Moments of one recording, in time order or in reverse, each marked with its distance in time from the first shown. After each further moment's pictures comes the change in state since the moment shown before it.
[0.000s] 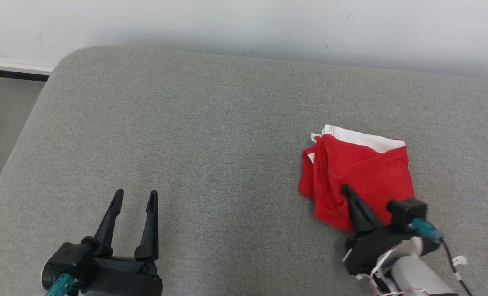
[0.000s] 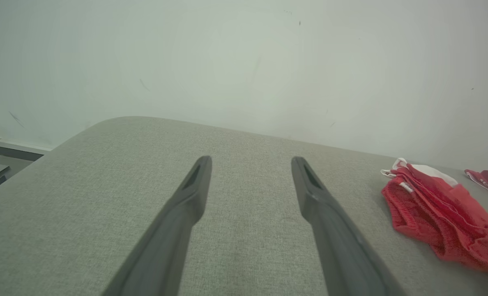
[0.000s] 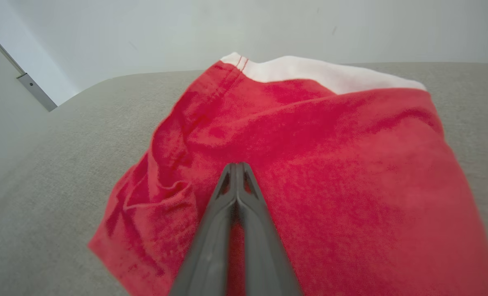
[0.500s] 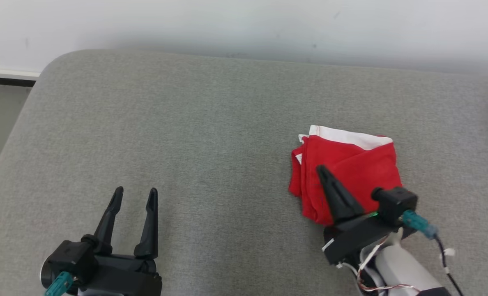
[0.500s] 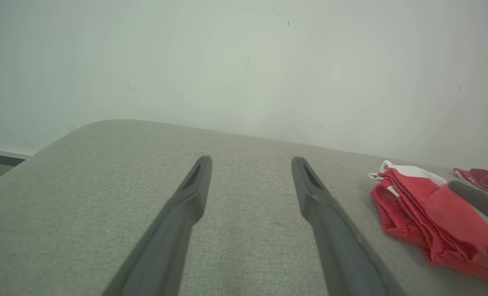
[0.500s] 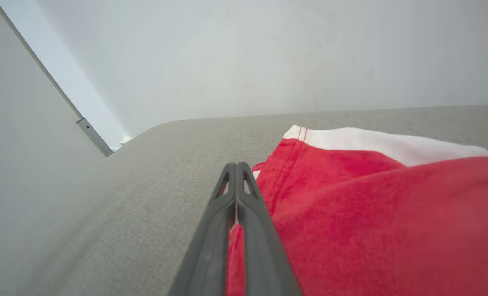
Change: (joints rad) left arm -0.009 0.000 -0.002 0.000 0.002 0.000 0.000; right arm 0.007 0.049 0.032 -0.183 0.021 0.000 -0.002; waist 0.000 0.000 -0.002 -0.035
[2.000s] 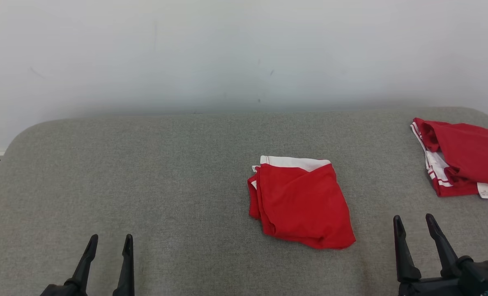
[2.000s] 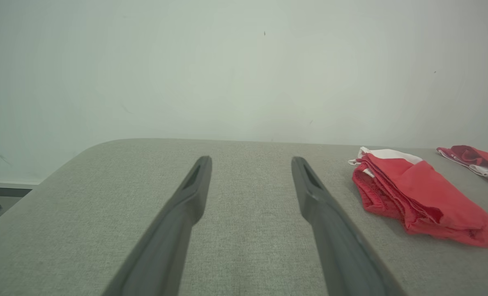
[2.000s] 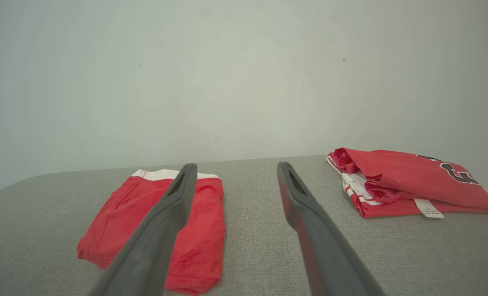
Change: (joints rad) left arm 0.165 0.022 0.091 -0.008 0.094 0.008 0.000; right arm 0.435 0.028 -0.434 -0.334 -0.278 0.000 0.000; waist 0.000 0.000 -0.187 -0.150
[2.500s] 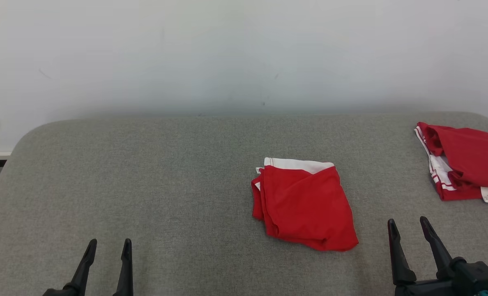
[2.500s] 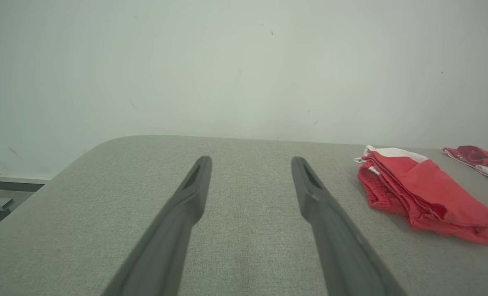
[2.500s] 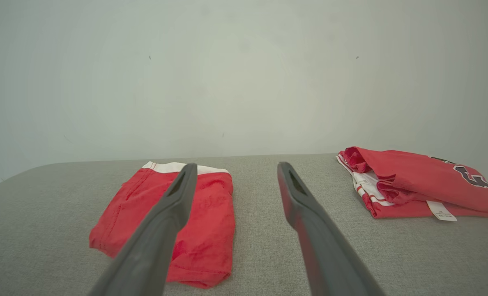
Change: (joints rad) left arm 0.024 0.001 0.008 -0.006 0.000 0.001 0.000; right arm 0.009 0.004 0.014 0.007 -0.026 0.000 0.012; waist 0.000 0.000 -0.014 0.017
